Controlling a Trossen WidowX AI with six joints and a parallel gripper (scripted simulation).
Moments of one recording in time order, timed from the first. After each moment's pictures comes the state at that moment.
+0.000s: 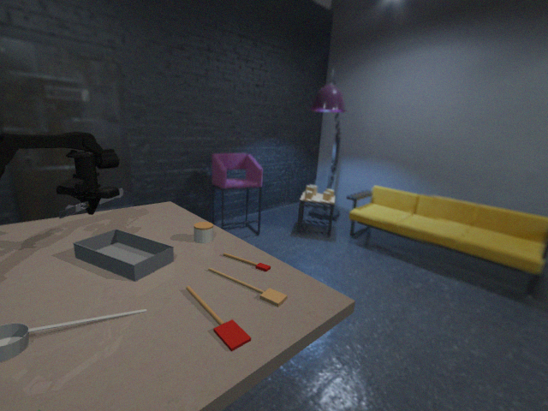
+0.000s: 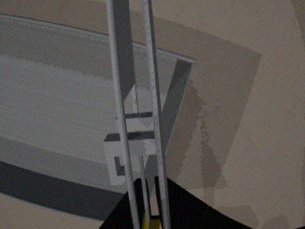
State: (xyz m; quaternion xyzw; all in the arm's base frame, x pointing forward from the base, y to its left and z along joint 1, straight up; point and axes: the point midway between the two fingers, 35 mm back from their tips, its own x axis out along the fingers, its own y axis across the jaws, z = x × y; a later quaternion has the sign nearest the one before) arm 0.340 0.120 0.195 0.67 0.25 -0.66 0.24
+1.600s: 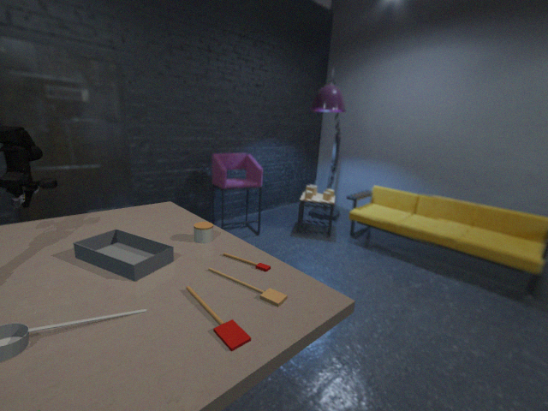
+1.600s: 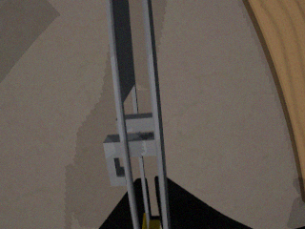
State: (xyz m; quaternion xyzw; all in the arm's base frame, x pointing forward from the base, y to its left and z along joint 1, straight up) arm 0.185 0.311 0.198 0.58 0.42 -0.56 0.41
